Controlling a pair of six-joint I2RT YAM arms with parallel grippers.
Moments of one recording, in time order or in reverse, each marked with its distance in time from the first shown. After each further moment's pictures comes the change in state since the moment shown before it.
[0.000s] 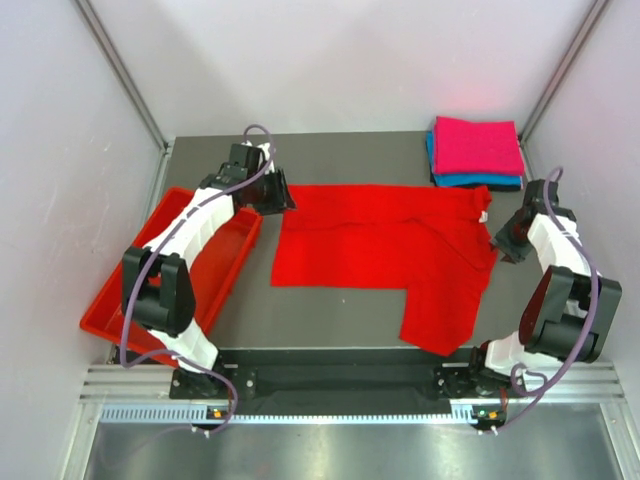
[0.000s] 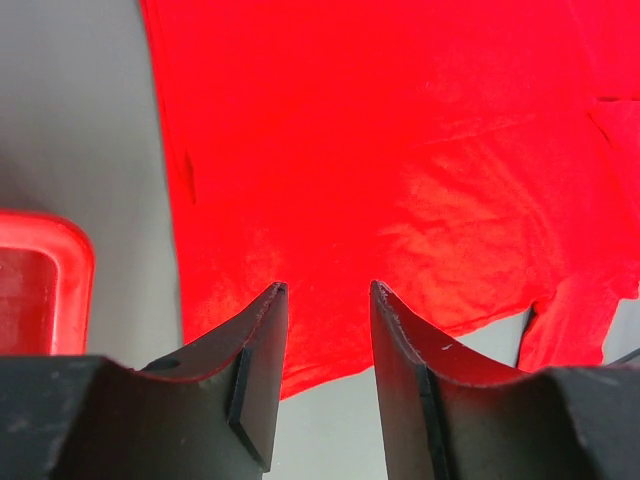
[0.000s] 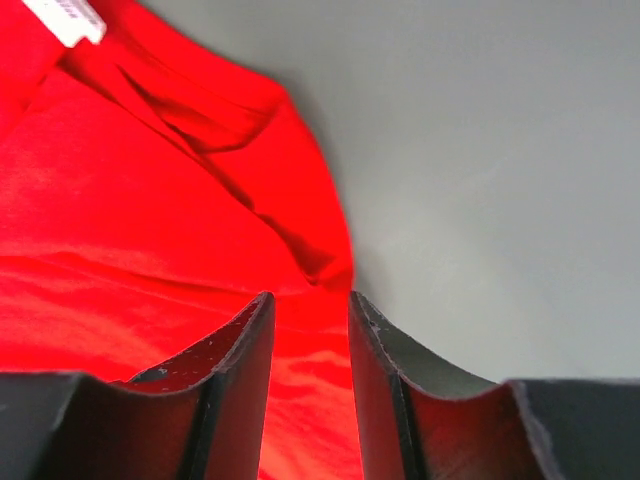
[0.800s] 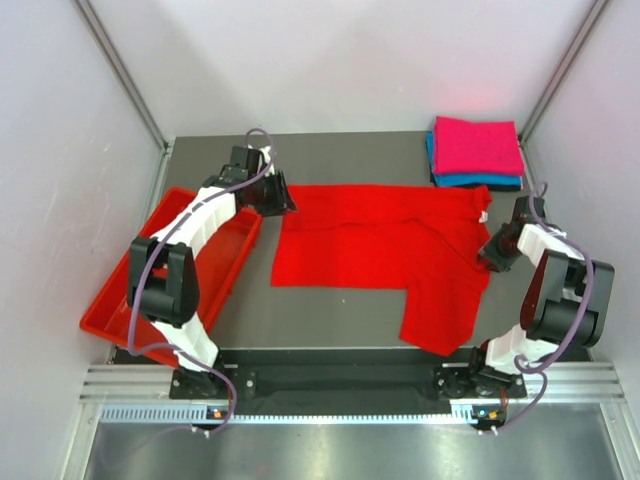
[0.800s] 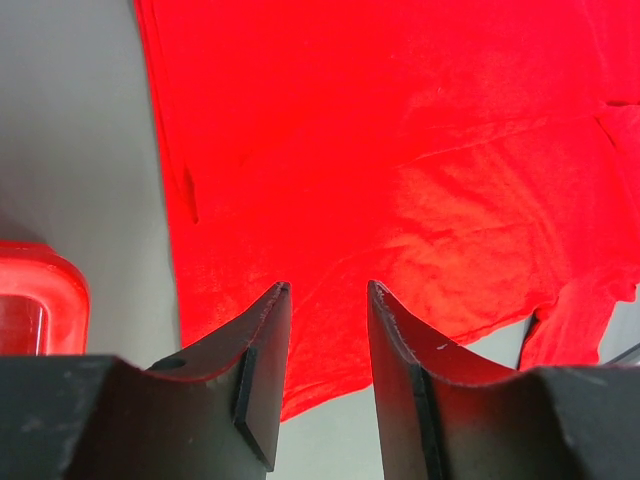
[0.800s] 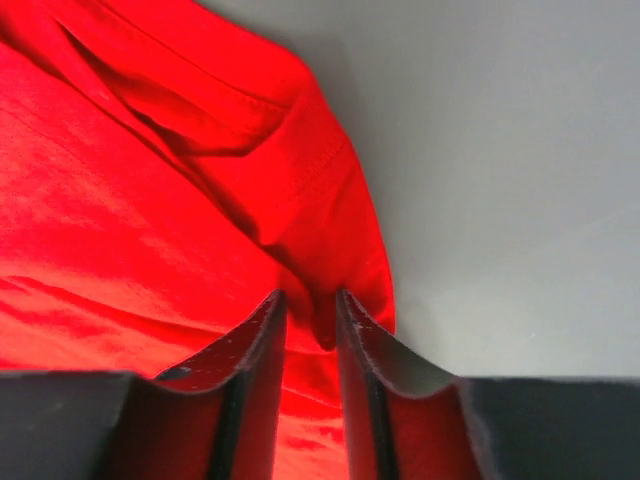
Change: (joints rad) left arm 0.034 0.066 -0.012 0.059 0.056 -0.003; right arm -0.004 0.095 -0.152 0.229 -0.117 0.018
